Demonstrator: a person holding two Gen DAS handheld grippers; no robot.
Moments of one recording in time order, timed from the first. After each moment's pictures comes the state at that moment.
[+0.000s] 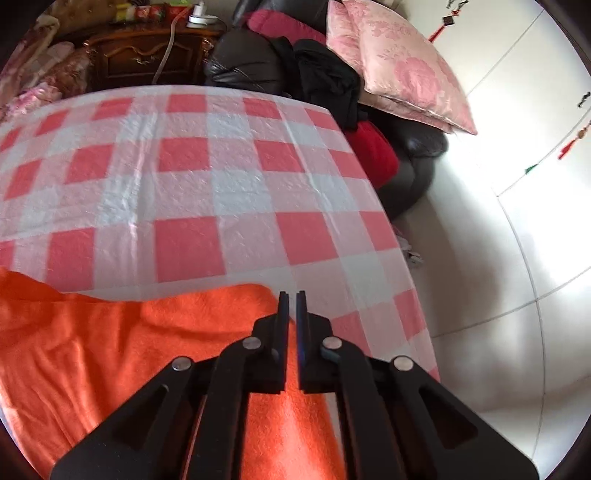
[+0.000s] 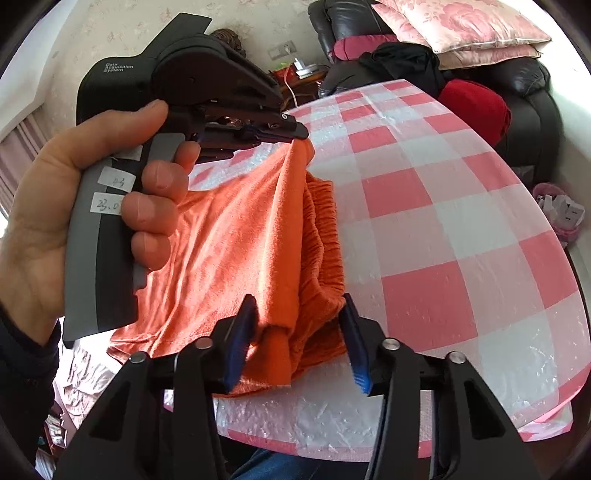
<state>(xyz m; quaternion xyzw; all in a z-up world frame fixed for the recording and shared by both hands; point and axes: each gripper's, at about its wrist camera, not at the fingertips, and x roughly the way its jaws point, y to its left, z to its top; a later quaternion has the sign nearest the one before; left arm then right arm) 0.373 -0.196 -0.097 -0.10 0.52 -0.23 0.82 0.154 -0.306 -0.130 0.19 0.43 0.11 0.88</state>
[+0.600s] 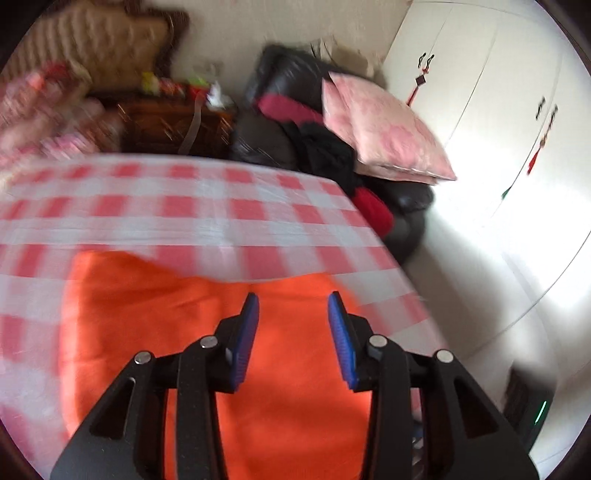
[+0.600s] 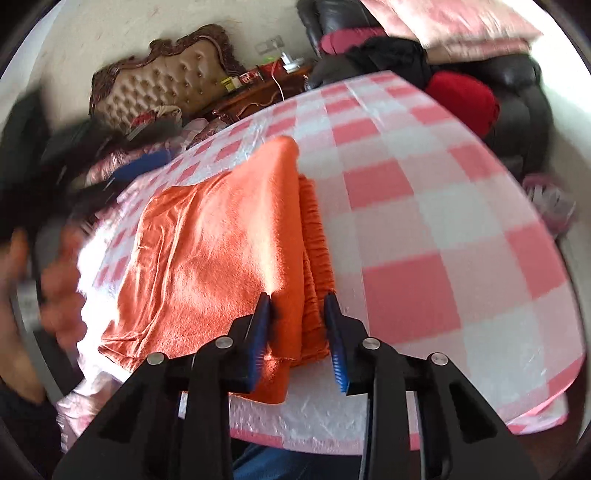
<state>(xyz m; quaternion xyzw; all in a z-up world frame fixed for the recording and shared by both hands) 0.254 -0.094 -0.060 -0.09 0.35 -0.20 0.91 0.150 -0.316 -0.137 0.19 0.44 0.10 0.87</state>
